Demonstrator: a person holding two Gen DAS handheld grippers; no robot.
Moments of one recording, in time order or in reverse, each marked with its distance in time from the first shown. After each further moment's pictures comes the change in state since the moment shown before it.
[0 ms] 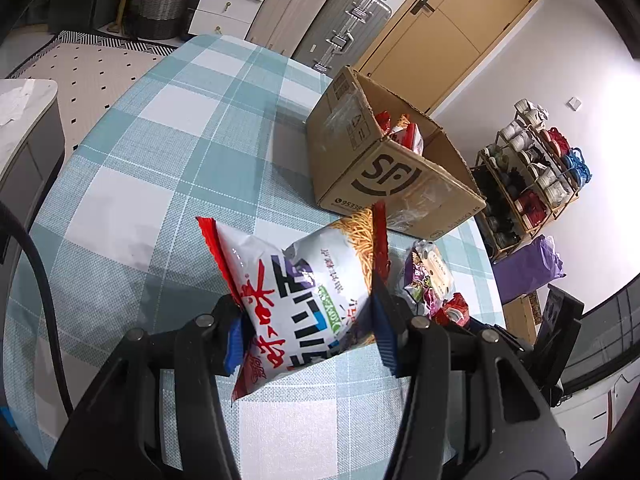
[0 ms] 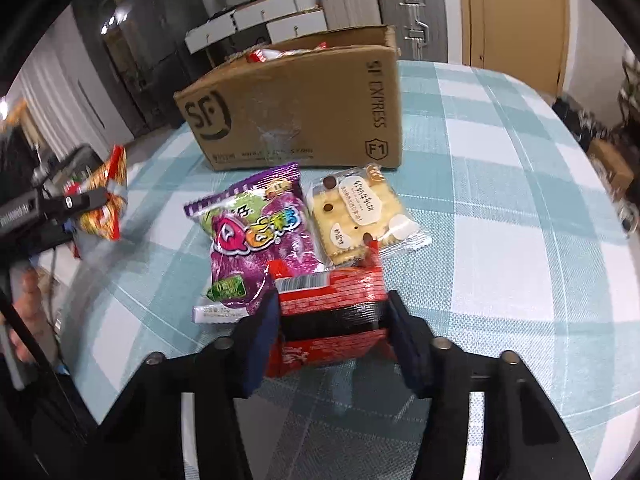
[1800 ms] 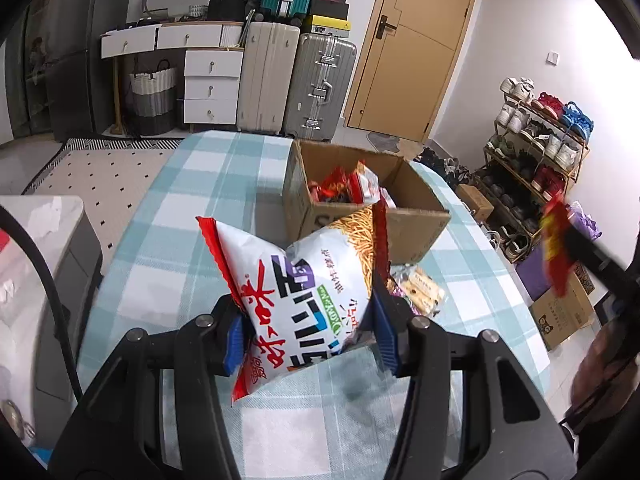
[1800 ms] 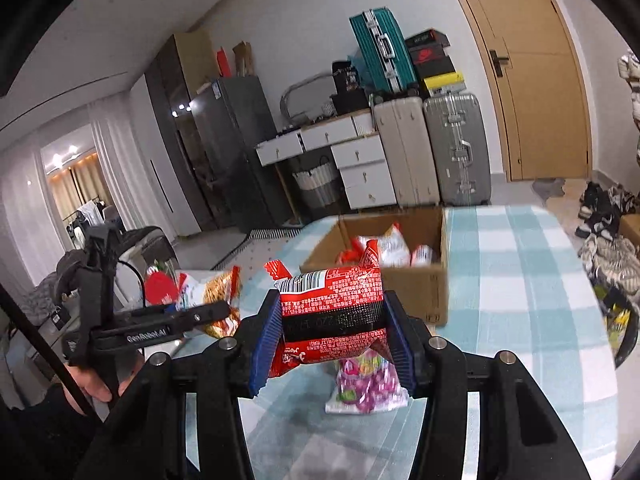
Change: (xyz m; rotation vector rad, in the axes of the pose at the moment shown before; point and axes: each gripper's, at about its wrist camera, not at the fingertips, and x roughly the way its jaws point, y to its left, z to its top) left arm -0.079 -0.098 -0.008 0.276 -0.199 0.153; right arm -0.169 0.045 0.034 -0.084 -0.475 0.218
